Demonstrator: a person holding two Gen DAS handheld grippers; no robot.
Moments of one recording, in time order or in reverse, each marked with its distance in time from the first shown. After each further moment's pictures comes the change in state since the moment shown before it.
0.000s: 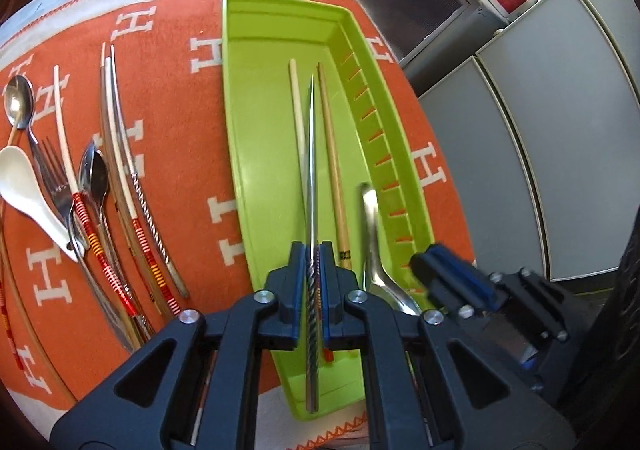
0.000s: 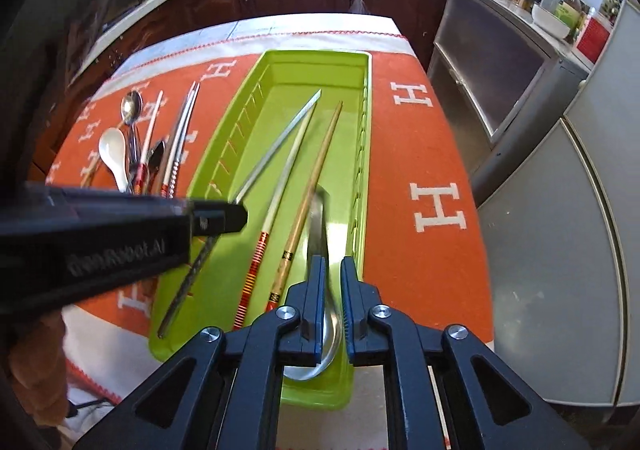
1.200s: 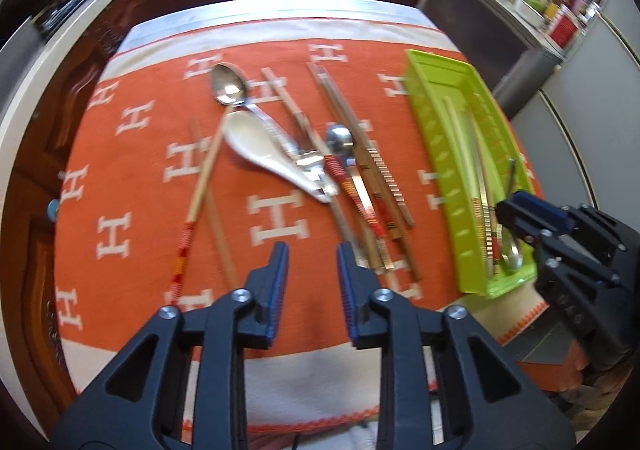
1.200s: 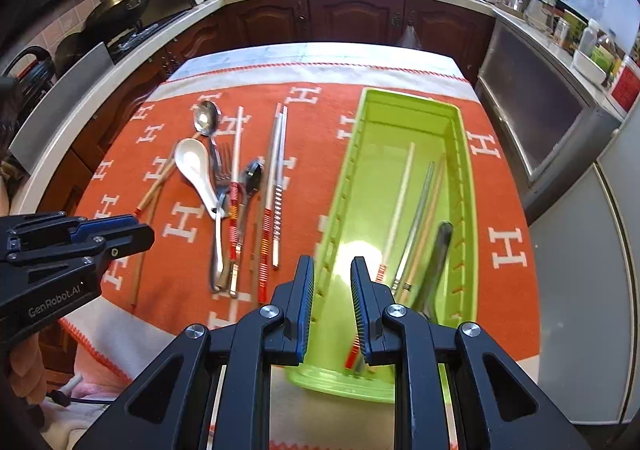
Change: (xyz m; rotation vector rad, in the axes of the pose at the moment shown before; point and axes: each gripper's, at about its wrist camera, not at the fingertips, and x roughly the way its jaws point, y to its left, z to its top) left arm -0.135 0.122 -0.086 -0.067 -0.182 0.292; right arm -0.041 0.097 0.020 -0.105 -0.063 0.120
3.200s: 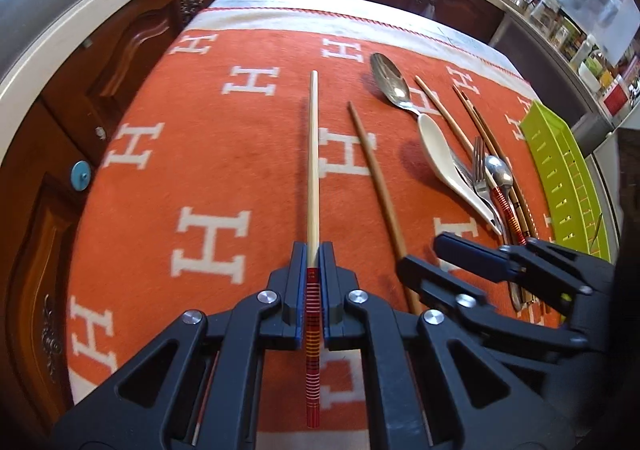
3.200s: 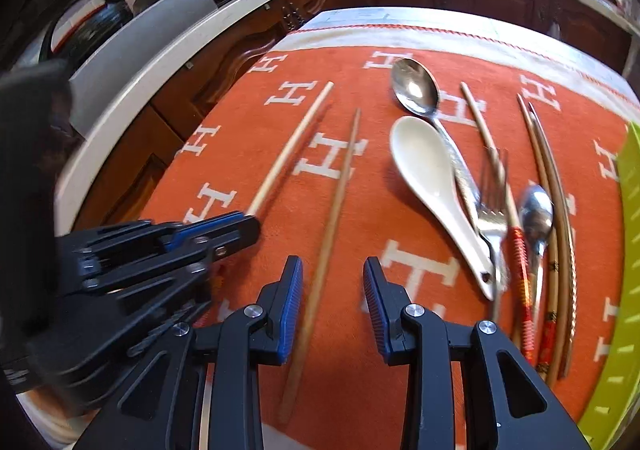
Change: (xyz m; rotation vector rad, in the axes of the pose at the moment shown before) left arm 0.056 0.145 -0.016 -0.195 -0.094 0.047; right arm 0.132 0.202 0.038 -0.178 0.078 0.308
